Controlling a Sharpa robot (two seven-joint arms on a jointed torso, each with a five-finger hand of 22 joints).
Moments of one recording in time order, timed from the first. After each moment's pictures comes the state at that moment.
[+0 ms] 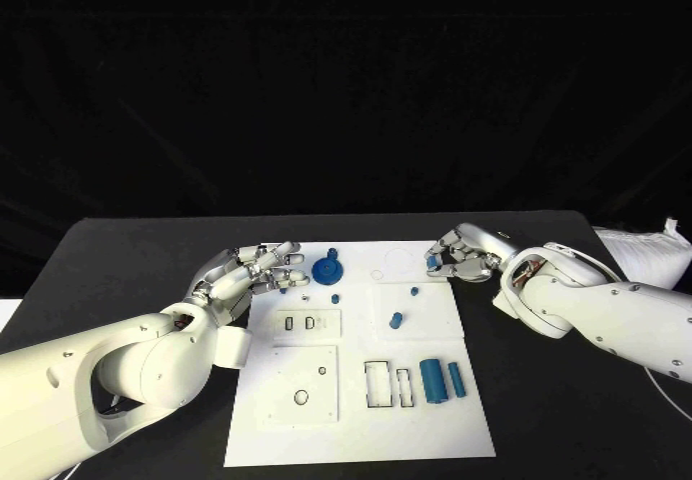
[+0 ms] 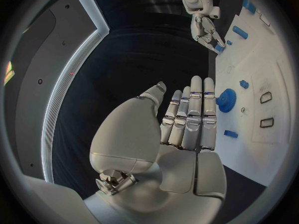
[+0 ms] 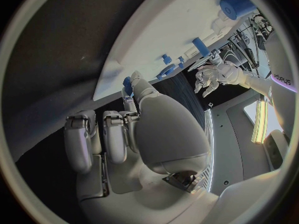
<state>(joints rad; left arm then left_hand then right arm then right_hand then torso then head) 1.16 -0.97 -0.04 1.77 0.10 -0.35 0.46 1.35 -0.01 0.22 0.12 0.12 0.96 0.24 0.07 0.07 1.05 0.17 0.08 0.07 1.18 0.10 0.21 0.22 0.17 0.95 0.21 0.37 0.15 1.18 -0.91 0.01 1.40 -1.29 -0.39 0.05 1.43 0.02 0.14 0.03 0.06 1.14 0.11 0.10 0.08 1.46 0.00 1.53 1.31 1.46 -0.06 1.57 1.31 0.01 1.47 0.05 1.56 1.31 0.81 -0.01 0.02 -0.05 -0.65</state>
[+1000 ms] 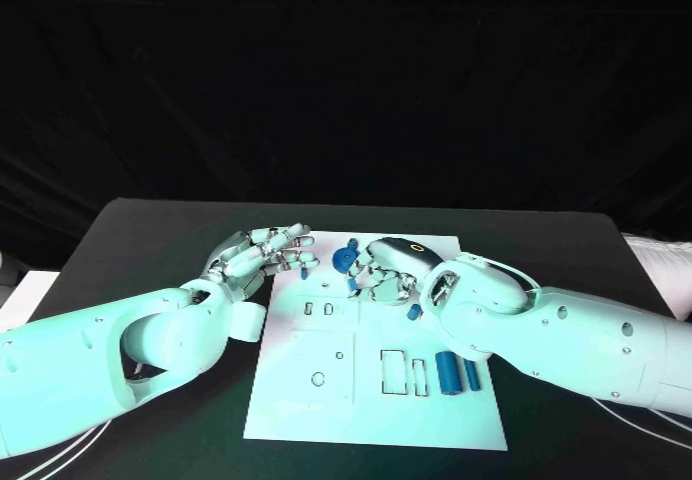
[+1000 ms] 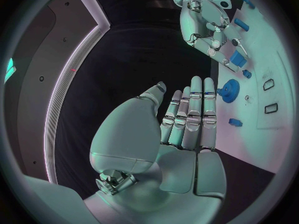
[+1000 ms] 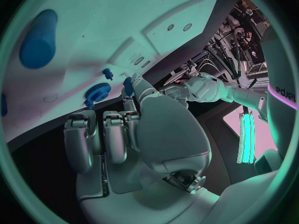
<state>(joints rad) 1.16 -0.96 -0.04 1.71 0.13 -0.33 0.47 1.35 -0.01 0.22 0.12 0.12 0.96 0.24 0.07 0.07 1.05 0.17 0.08 0.07 1.17 0.11 0.20 0.22 0.17 0.95 0.21 0.37 0.15 1.17 -0.68 0.00 1.60 -1.50 -0.33 -0.20 1.41 0.04 0.16 0.04 0.08 1.14 0.11 0.10 0.08 1.46 0.00 1.49 1.31 1.46 -0.06 1.57 1.31 0.01 1.47 0.05 1.56 1.31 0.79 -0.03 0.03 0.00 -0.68</state>
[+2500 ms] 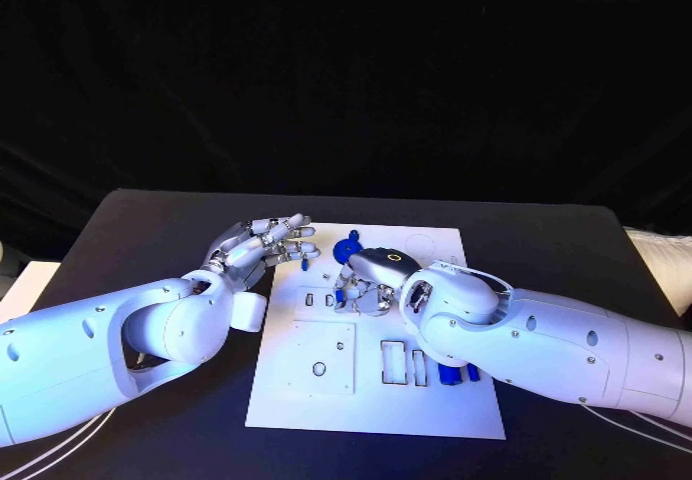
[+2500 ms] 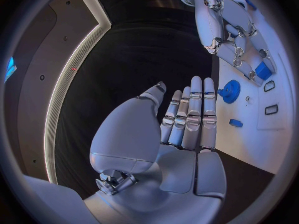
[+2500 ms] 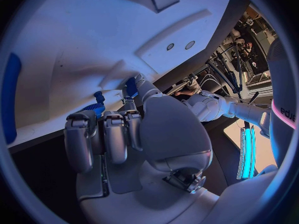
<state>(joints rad) 1.16 -0.96 -0.04 1.71 0.14 -0.32 0.47 1.35 -0.01 0.22 0.12 0.12 0.96 0.24 0.07 0.07 1.05 0.17 0.08 0.07 1.17 0.11 0.20 0.22 0.17 0.95 0.21 0.37 0.15 1.12 -0.60 -0.01 1.57 -1.62 -0.26 -0.28 1.34 0.01 0.16 0.05 0.07 1.14 0.11 0.07 0.09 1.47 0.02 1.46 1.31 1.46 -0.05 1.57 1.31 0.01 1.47 0.06 1.56 1.31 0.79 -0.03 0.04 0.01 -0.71</state>
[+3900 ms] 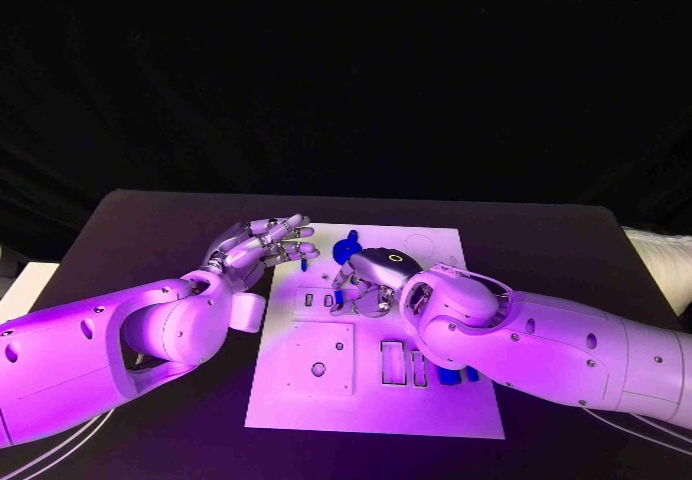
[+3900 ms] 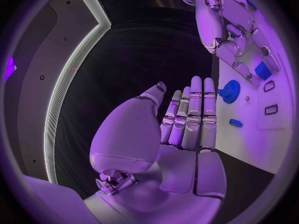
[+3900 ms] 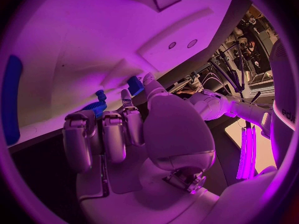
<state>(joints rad) 1.16 -0.96 -0.04 1.71 0.14 -0.32 0.46 1.35 -0.01 0.22 0.12 0.12 0.96 0.24 0.07 0.07 1.04 0.17 0.08 0.07 1.17 0.11 0.20 0.22 0.17 0.94 0.22 0.37 0.15 1.12 -0.61 -0.02 1.58 -1.63 -0.31 -0.30 1.26 -0.09 0.09 0.13 0.06 1.03 0.14 0.06 0.07 1.47 0.04 1.38 1.31 1.46 -0.02 1.57 1.31 0.01 1.47 0.08 1.56 1.31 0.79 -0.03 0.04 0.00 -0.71</state>
